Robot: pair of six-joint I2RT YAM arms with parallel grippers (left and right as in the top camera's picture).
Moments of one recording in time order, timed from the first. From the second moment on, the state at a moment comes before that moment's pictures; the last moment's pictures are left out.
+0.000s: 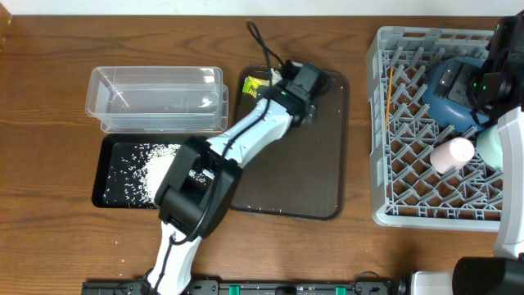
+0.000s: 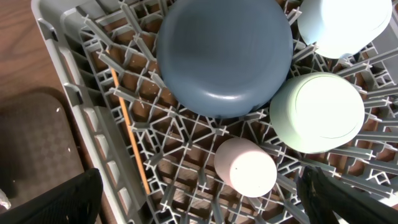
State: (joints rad) left arm -0.62 2.15 1.62 -0.54 -0.38 -0.39; right arm -0.16 1.58 1.67 -1.13 0.17 0.29
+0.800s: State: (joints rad) left arm -0.58 2.16 1.62 -0.51 -0.32 -0.64; right arm -0.16 1.58 1.67 -1.13 0.17 0.29
